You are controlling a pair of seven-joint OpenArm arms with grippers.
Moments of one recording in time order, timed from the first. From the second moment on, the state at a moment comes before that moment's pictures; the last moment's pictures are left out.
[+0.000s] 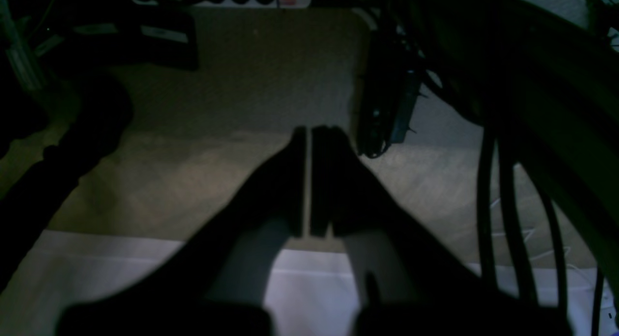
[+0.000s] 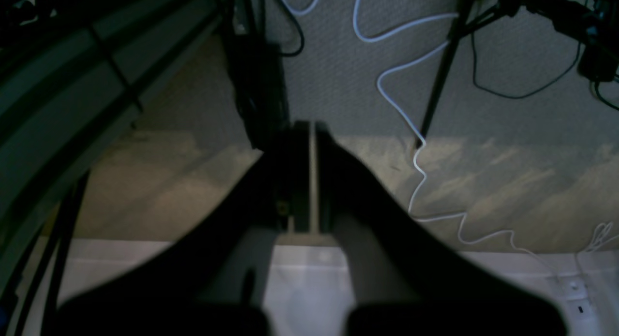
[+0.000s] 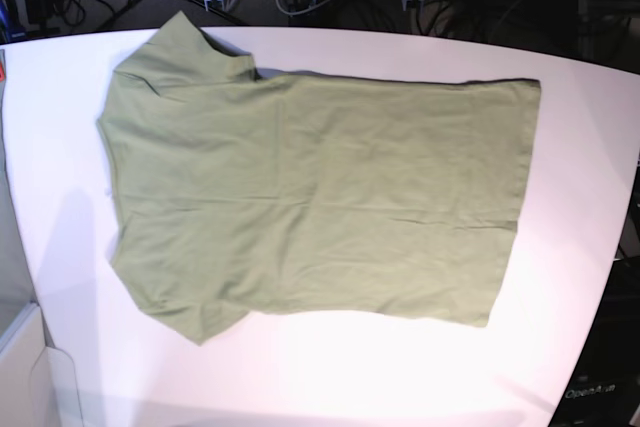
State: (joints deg) left arm 0.8 0.2 1.9 1.3 -3.3 0.8 0.7; right arm -1.2 0.7 7.4 0.5 -4.5 0.7 -1.1
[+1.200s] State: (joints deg) left arm 8.1 -3.6 1.3 0.9 -3.8 -4.8 -31.4; right arm -12.7 2.4 7.4 0.7 -4.5 0.7 41.0
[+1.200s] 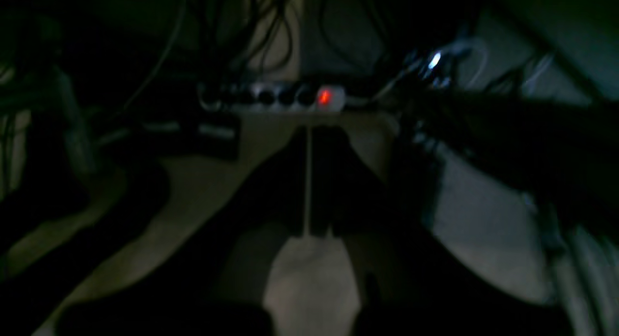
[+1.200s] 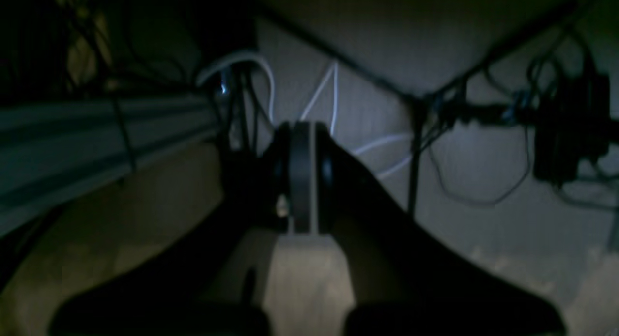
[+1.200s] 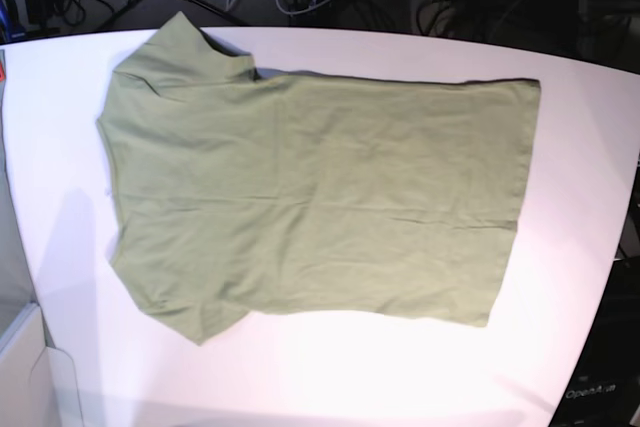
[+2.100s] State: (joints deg) left arm 22.7 -4.1 -9.7 0.9 -8.6 -26.3 -73.2; right arm -25.3 4.6 7.6 3.2 -4.3 0.7 74.0
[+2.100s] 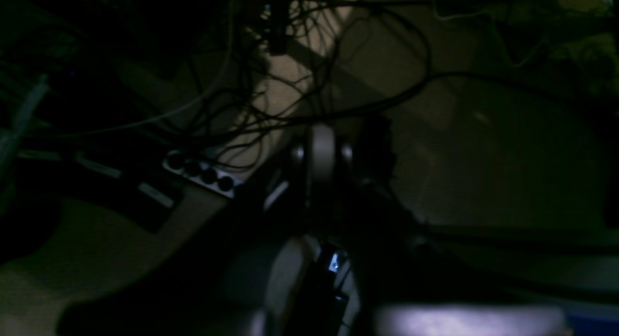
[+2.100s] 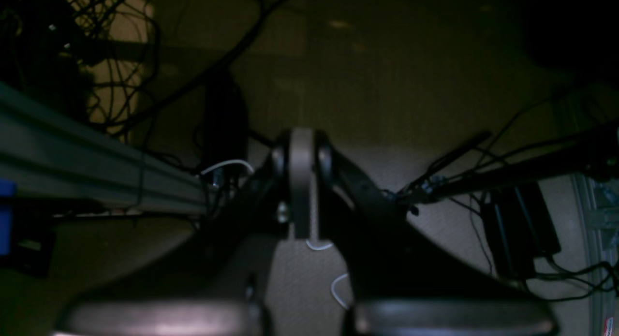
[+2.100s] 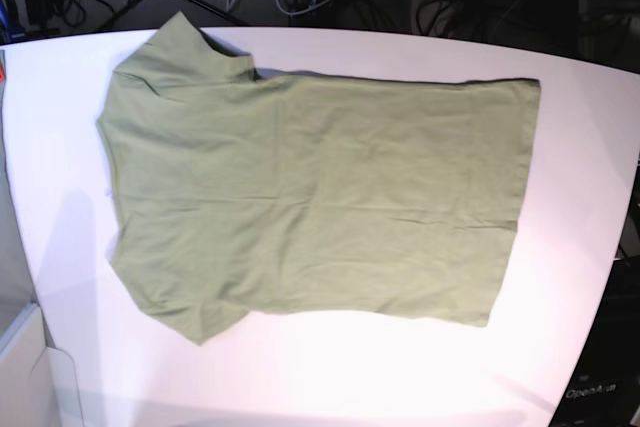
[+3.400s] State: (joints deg) left arm 51.7 2.3 -10.0 81.4 -15.5 -26.2 -44.1; right arm -49.5 4.9 7.6 60.2 -4.3 0.7 71.1
